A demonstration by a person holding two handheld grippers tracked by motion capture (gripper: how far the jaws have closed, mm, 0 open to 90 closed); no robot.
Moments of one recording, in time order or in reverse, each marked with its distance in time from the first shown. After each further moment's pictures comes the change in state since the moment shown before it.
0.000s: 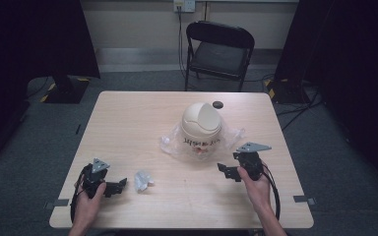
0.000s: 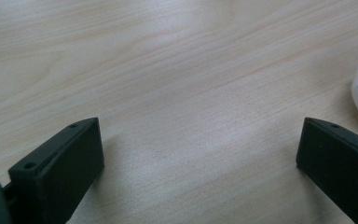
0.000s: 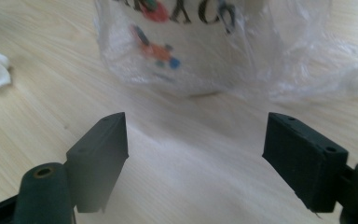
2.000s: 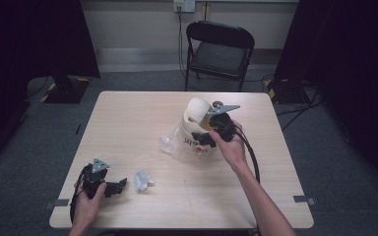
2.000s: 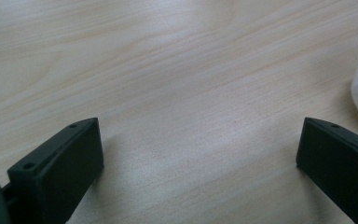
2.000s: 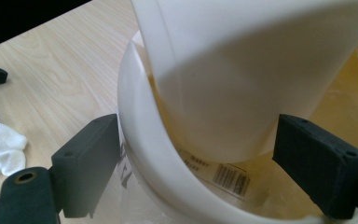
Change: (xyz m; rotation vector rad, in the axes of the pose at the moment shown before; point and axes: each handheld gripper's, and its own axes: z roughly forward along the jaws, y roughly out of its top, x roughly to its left) left arm 0.000 0.000 0.000 0.001 0.000 0.004; right arm 0.013 0.115 0.054 -0.006 0.087 -0.123
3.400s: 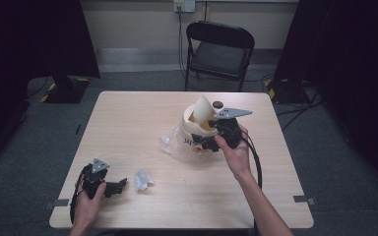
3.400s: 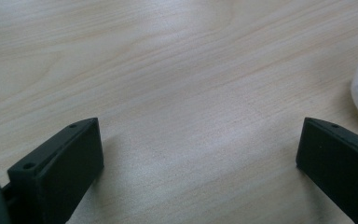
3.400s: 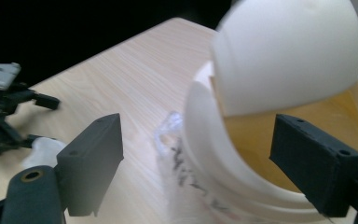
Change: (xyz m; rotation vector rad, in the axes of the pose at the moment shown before) left arm 0.000 0.000 0.000 0.001 0.000 0.000; right arm 0.031 0.000 -0.047 -0.150 0.060 0.007
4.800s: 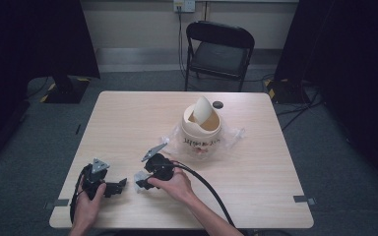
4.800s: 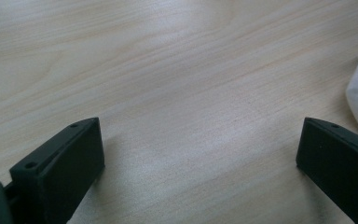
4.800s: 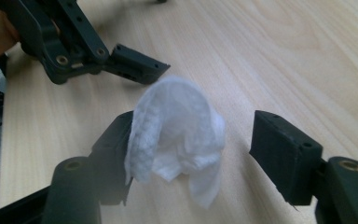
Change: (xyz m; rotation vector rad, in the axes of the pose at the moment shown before) left arm 0.000 -0.001 -0.001 -0.001 0.006 0.002; right arm 0.123 -0.065 0.167 0.368 0.337 -0.136
